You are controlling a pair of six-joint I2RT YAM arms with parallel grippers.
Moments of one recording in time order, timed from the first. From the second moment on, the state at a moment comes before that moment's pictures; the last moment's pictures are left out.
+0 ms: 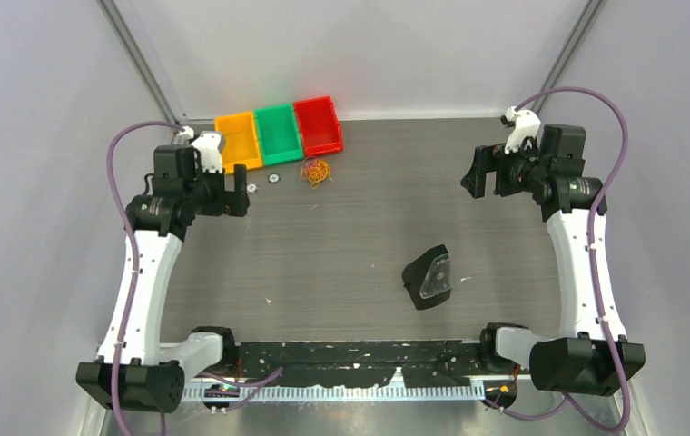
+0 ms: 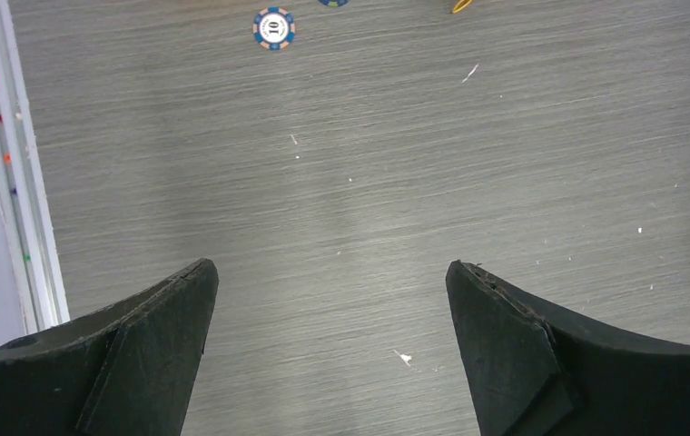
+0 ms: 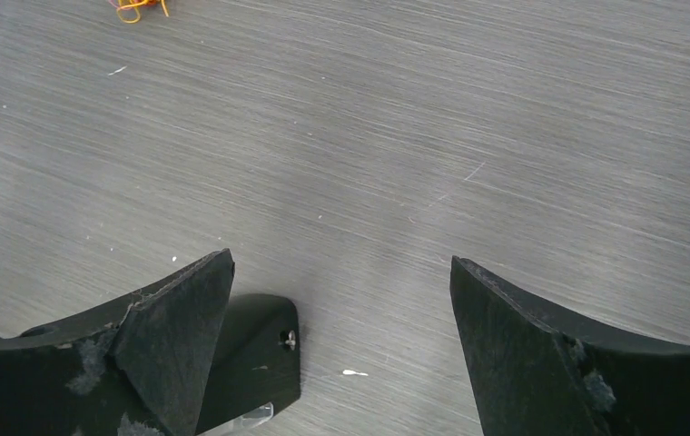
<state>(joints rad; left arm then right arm) -0.05 1.08 1.28 -0.90 0.11 0.02 -0.11 1.17 1.32 -0.80 -0.44 -0.16</state>
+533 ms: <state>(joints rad) -0.18 1.60 1.48 -0.59 0.13 -0.19 -0.11 1.24 1.32 -0.79 -0.53 -0.13</state>
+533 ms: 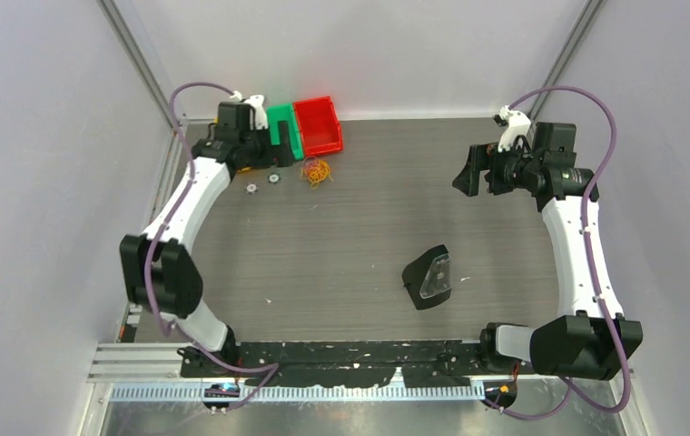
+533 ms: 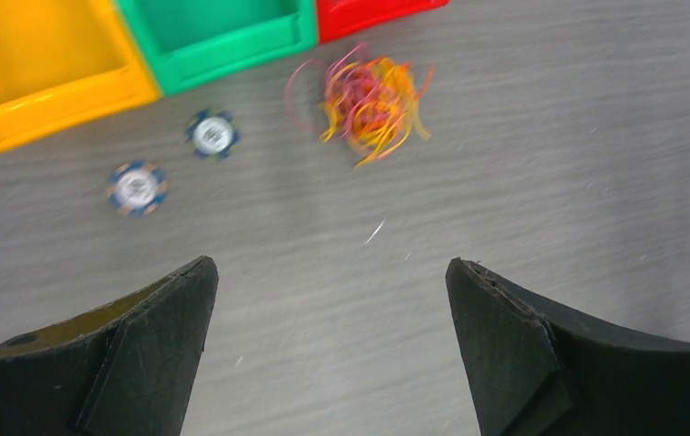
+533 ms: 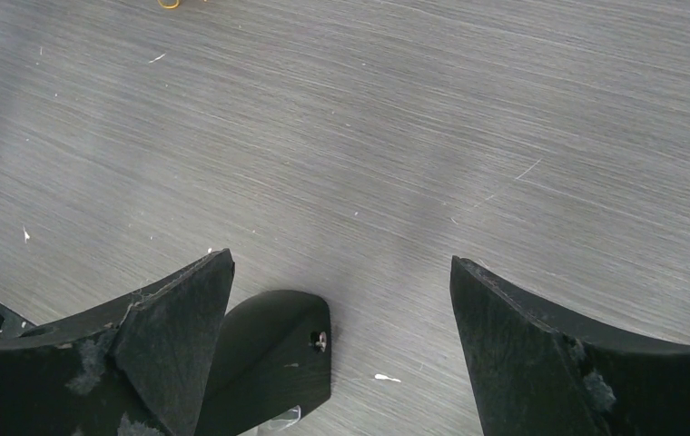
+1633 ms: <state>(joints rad) -0.27 2.14 1.67 -0.35 0.29 -0.49 -0.10 1.30 1.36 -0.80 -0.62 -0.09</state>
